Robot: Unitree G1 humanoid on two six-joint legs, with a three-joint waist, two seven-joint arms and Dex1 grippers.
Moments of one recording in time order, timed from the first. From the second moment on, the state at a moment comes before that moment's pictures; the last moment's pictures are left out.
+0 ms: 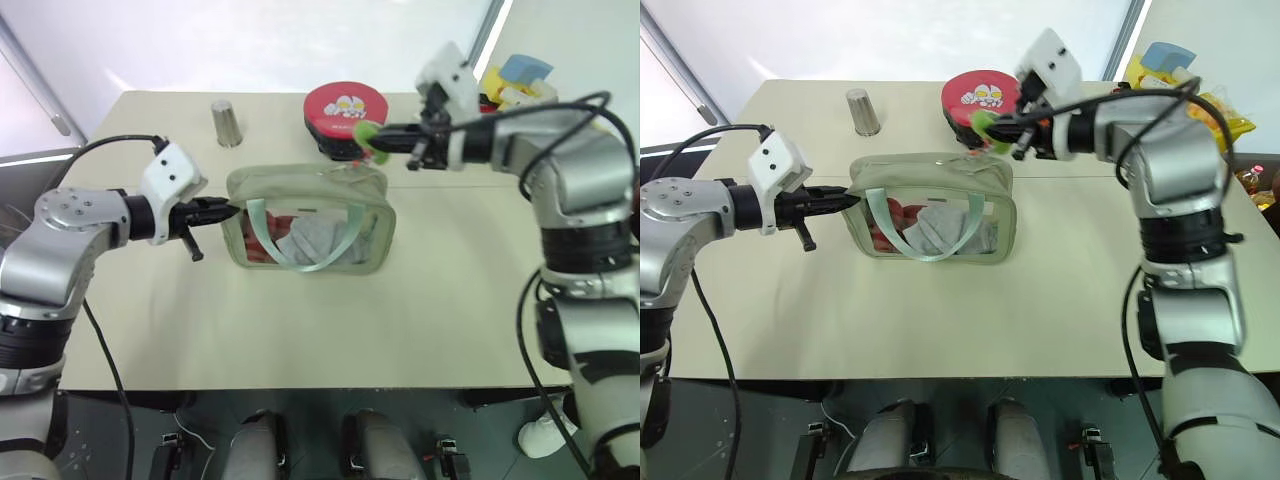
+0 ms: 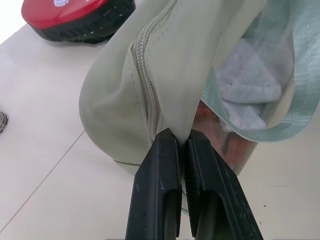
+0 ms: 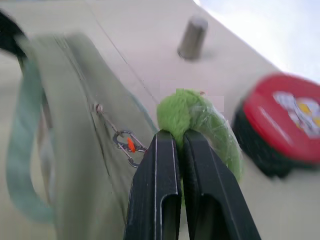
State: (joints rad) left arm -0.60 0.90 0.01 -0.19 -0.36 0.68 -0.93; right arm -1.01 -0.75 0.09 -0.03 0.25 0.88 0.97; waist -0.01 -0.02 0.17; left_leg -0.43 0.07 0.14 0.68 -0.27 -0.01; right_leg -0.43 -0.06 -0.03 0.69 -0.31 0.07
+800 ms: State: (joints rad) left arm -0.60 0.88 0.00 -0.20 -0.36 0.70 -0.92; right arm -0.51 -0.66 0.15 -0.11 0.14 0.74 0.74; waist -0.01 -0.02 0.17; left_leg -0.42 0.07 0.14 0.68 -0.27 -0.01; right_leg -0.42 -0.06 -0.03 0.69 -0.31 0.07
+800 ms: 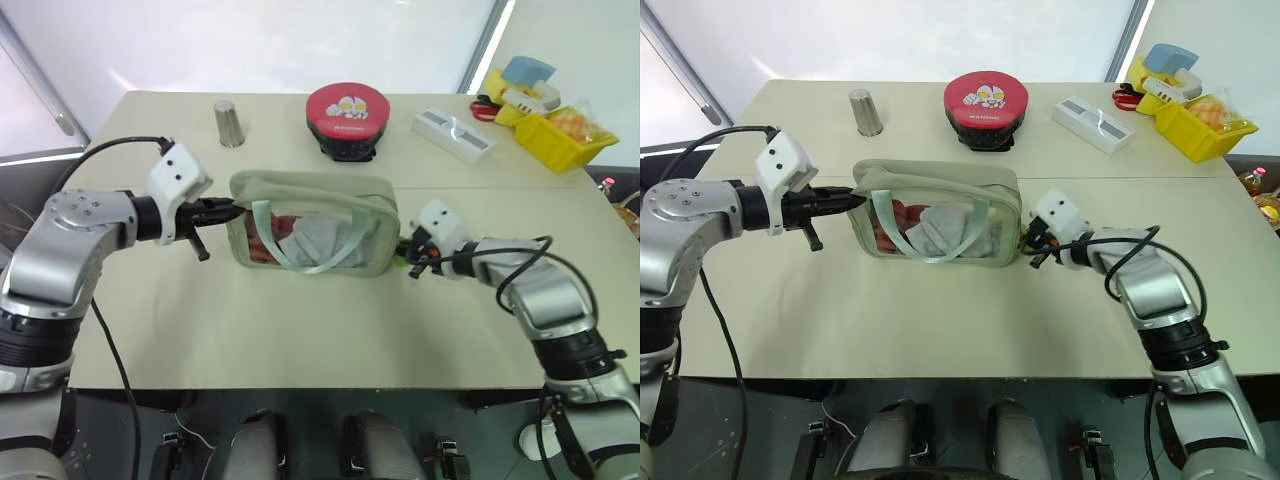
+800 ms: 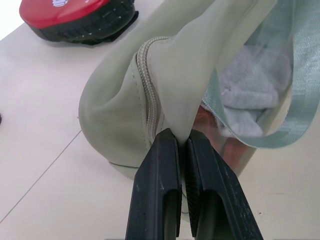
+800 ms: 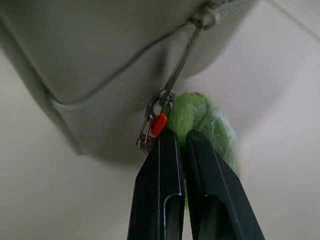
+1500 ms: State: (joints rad) left arm -0.61 1.00 0.13 -0.12 -0.48 0.80 -1.02; right arm -0.86 -0.96 0.03 0.06 0.36 0.74 1.22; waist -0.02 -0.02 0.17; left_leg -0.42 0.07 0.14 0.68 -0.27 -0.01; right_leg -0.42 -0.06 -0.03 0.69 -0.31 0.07
